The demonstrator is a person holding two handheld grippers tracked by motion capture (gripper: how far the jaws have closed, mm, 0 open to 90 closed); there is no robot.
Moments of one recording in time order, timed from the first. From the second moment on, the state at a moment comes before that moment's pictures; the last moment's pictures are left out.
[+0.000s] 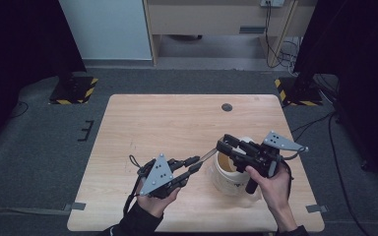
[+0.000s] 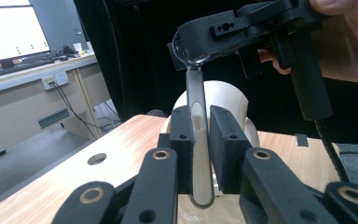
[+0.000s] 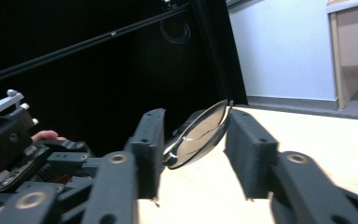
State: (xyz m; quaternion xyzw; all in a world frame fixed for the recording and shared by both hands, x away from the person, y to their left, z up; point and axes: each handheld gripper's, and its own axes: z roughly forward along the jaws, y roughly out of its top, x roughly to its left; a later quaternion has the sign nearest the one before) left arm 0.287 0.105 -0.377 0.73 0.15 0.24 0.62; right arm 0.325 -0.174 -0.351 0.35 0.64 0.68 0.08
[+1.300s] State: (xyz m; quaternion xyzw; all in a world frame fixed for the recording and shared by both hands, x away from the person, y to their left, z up) left arm 0.352 0.247 -0.486 0.76 0.44 0.19 0.44; right arm 0.318 -0.188 -0.343 0.34 0.67 0.62 0.23
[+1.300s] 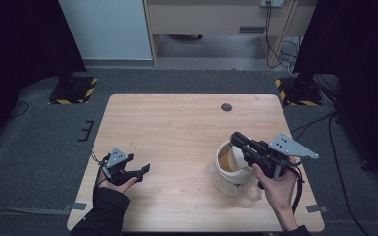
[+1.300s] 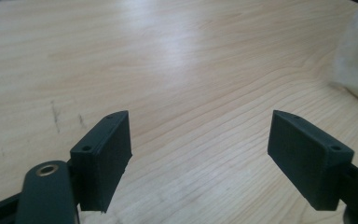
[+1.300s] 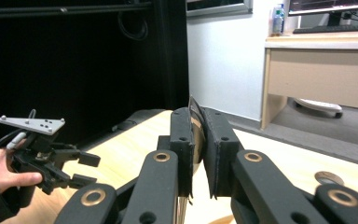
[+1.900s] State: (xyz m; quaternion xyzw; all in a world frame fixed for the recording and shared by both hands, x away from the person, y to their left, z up) left arm 0.355 0.247 -0.491 0.77 0.45 0.18 0.42; right arm 0.327 -0.181 -0.359 0.35 0.70 0.58 0.24
